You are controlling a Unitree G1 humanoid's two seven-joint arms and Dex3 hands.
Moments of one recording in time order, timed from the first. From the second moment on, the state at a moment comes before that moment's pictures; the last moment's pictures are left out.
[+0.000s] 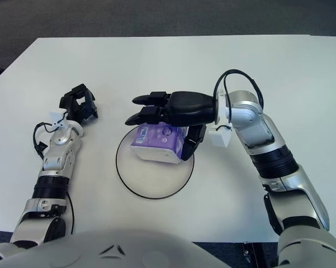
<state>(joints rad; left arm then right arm) -0.24 0.05 0.10 0.18 -0.09 0.01 0.13 -0.53 -0.66 0.26 -0.14 -0.06 -0.67 0.92</state>
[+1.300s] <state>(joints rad) -0.27 0.05 0.12 0.27 -0.11 -0.07 0.06 -0.57 -0.74 0.16 -0.08 0.02 -0.82 0.87</state>
